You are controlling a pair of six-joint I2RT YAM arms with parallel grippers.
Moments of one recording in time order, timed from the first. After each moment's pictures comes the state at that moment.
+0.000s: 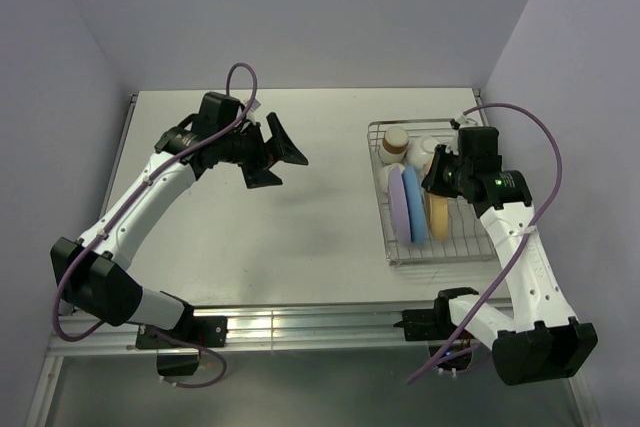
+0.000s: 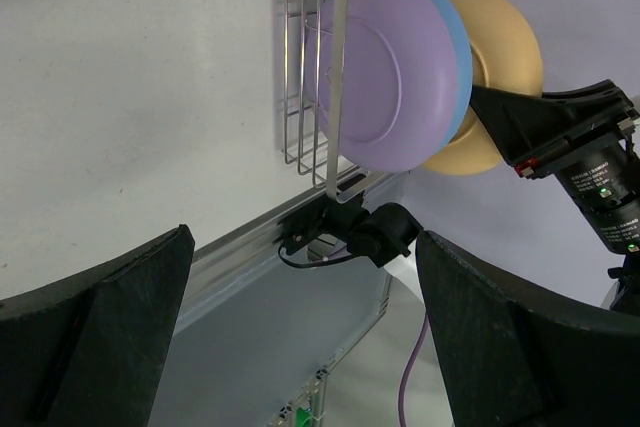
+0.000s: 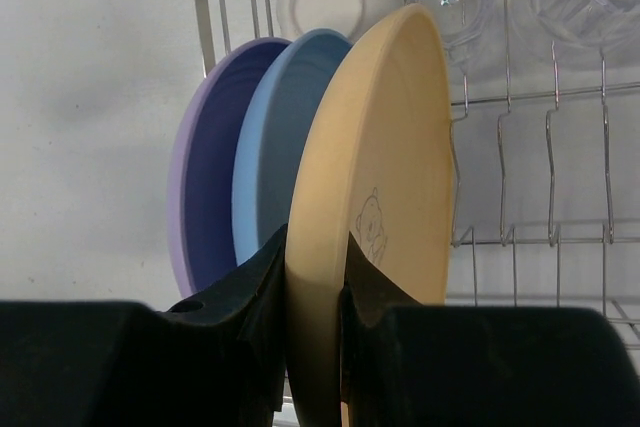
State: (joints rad) left arm -0.45 1.43 1.40 -0.74 0.53 -0.89; right arm 0.08 1.02 1.10 -0.88 -0.08 0.28
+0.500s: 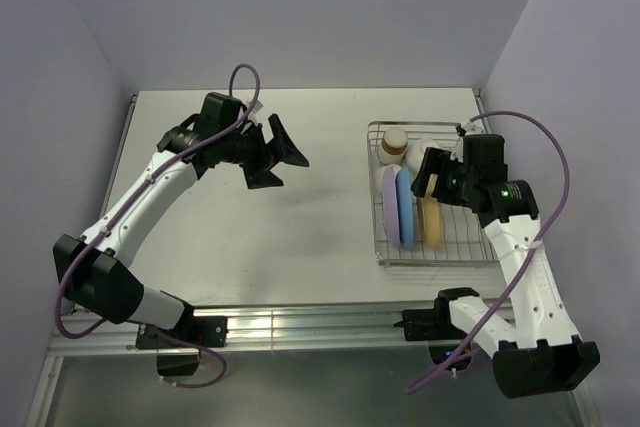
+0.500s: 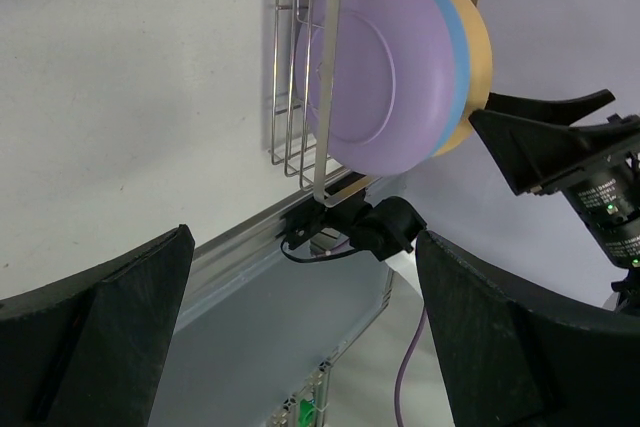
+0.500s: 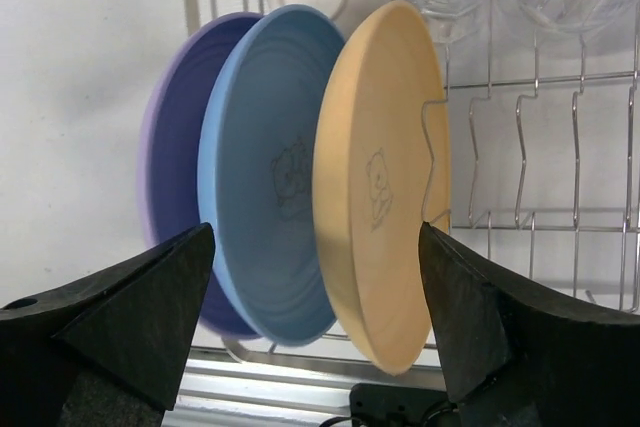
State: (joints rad) left arm -0.45 1.44 1.39 -0.74 0.54 -0.88; right arm 0.08 0.96 1.08 -0.93 -0.08 0.31
